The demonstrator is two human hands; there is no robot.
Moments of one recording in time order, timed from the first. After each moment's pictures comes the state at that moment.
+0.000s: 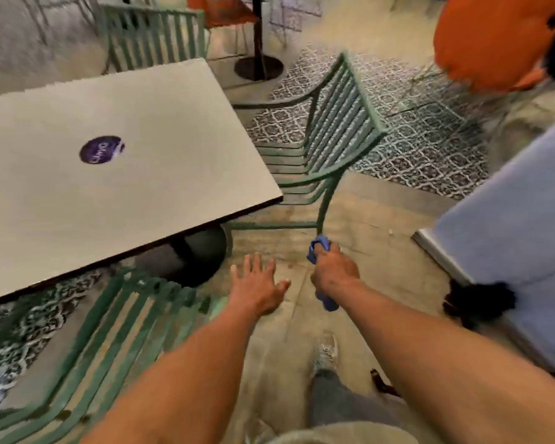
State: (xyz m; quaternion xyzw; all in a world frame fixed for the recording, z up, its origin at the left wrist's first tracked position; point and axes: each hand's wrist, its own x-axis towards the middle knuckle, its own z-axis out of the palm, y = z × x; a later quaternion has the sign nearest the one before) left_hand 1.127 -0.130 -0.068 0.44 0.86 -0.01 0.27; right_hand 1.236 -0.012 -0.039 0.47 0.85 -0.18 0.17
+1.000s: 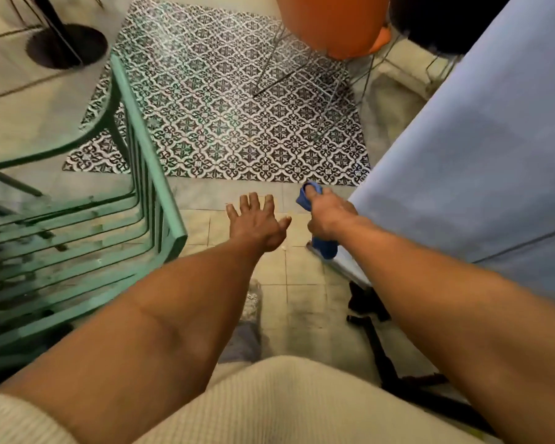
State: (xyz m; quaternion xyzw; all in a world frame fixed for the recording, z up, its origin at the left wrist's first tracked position) left_hand 1.234 0.492 -0.063 0.60 0.77 -0.04 0.24; right_hand 1.366 0.545 -0.010 0.58 0.78 -0.14 0.19
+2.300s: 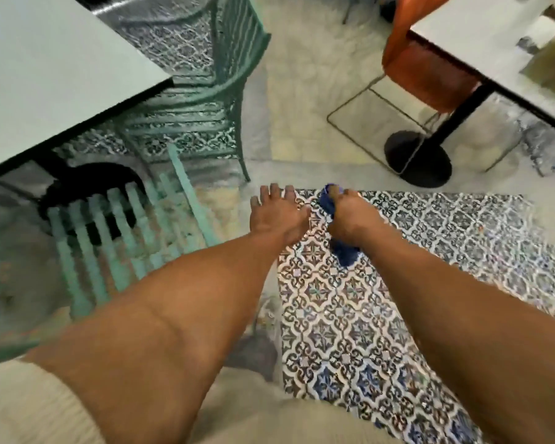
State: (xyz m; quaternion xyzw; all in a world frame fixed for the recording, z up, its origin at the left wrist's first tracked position) left_hand 0.725 0.912 -0.027 -0.07 0.98 0.16 0.14; right_hand 0.704 1.051 0.022 -0.09 0.97 -0.04 0.20
